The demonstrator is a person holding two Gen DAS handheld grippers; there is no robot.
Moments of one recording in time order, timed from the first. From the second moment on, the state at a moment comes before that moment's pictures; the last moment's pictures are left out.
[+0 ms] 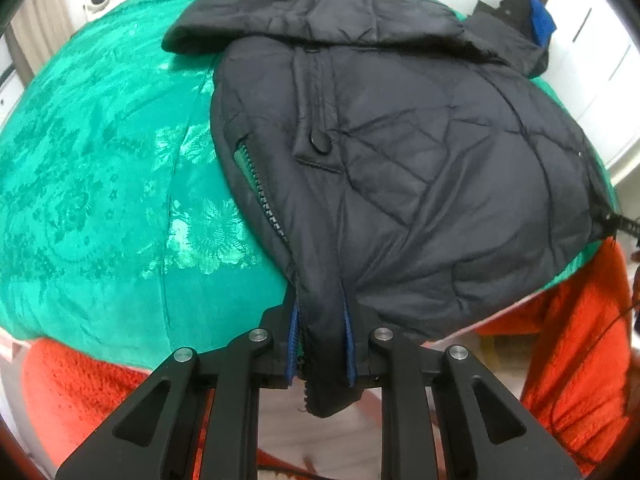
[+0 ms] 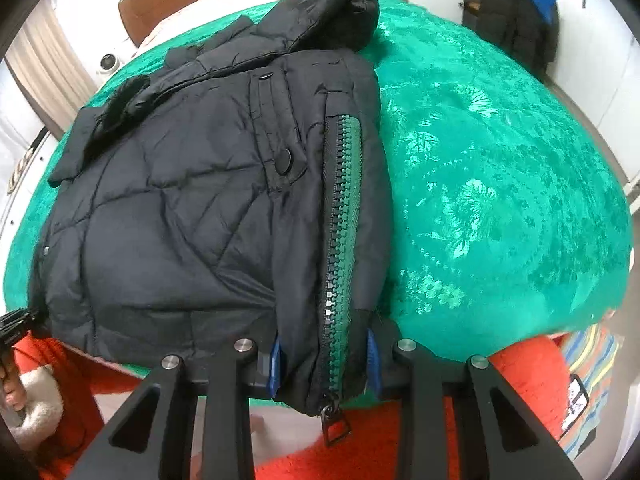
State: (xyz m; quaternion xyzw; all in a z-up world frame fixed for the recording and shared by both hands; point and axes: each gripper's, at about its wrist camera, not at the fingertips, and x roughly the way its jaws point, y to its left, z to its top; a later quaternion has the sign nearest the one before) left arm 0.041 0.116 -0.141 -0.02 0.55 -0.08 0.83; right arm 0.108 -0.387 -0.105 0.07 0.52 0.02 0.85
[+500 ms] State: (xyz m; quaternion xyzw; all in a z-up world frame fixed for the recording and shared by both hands) left arm 0.060 0.107 -0.038 0.11 0.43 0.00 0.89; right arm 0.056 -0.374 -0.064 0.03 0.38 -0.05 0.92
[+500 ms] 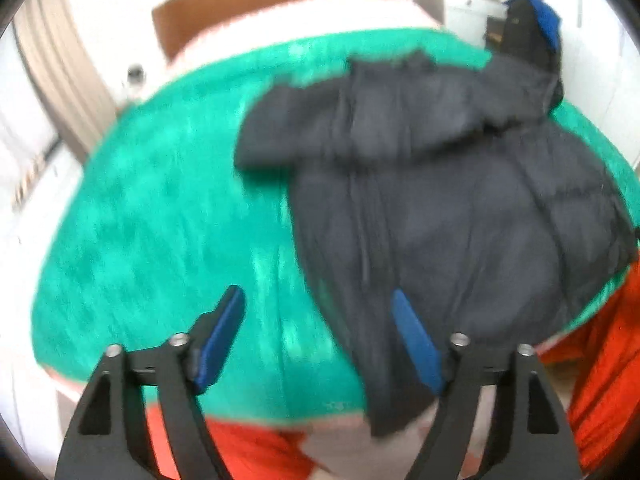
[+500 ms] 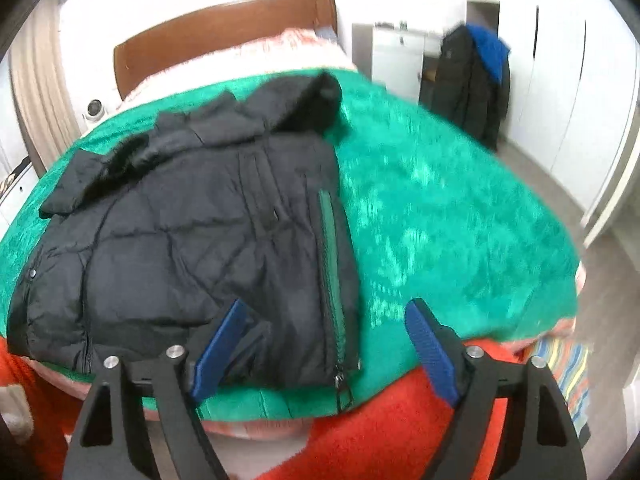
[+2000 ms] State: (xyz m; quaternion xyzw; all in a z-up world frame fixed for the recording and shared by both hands) left arm 0.107 0.415 -0.072 -0.18 0.38 0.34 0.84; right arm 0.043 -0.302 -0.064 -0.10 0.34 0.03 0.94
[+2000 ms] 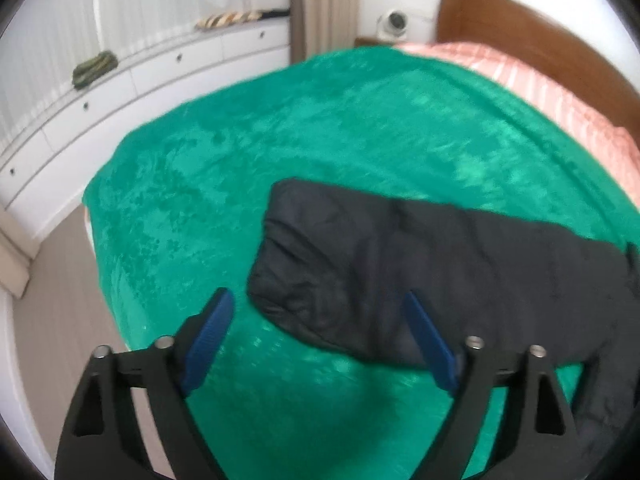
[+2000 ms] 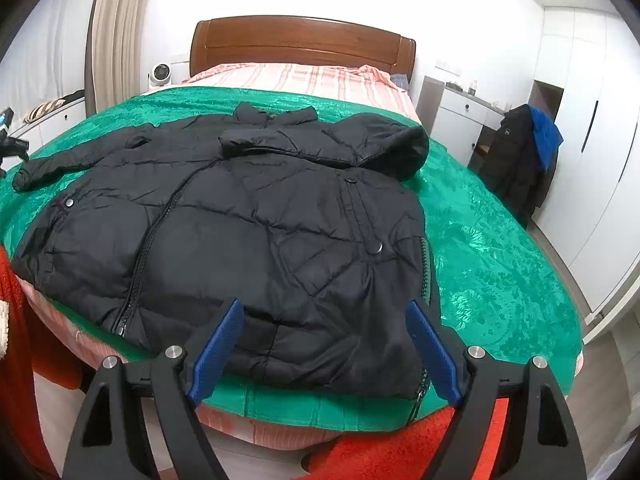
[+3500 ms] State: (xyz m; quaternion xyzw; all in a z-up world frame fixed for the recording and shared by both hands) left arm 0.095 0.212 -0.129 -0.02 0.40 0.16 0.90; right arm 0.317 -0.407 0.086 0.05 0.27 -0.03 0.96
